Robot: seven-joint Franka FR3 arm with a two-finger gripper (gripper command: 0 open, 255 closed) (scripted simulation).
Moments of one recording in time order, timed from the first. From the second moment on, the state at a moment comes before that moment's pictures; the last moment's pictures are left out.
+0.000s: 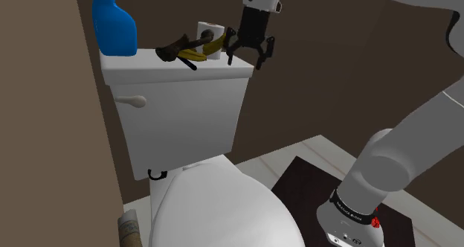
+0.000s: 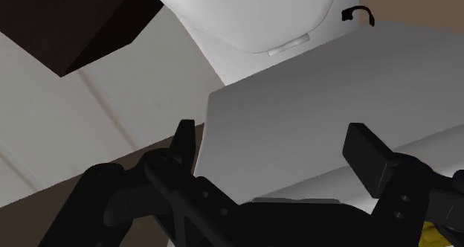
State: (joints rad) arm -0.11 -0.30 0.28 -1.89 0.12 1.64 0.92
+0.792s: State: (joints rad) arm -0.08 0.25 0.36 -1.21 -0.07 1.49 1.50
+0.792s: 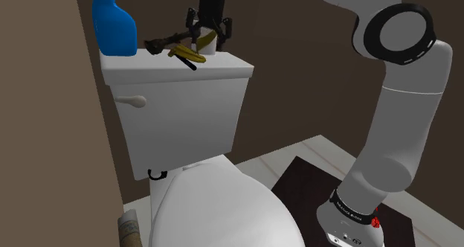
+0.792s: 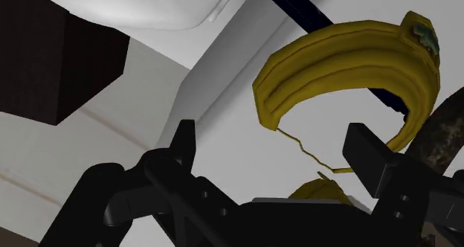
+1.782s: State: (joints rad) arm -0.09 0.24 0.35 -1.33 -0.07 1.60 1.52
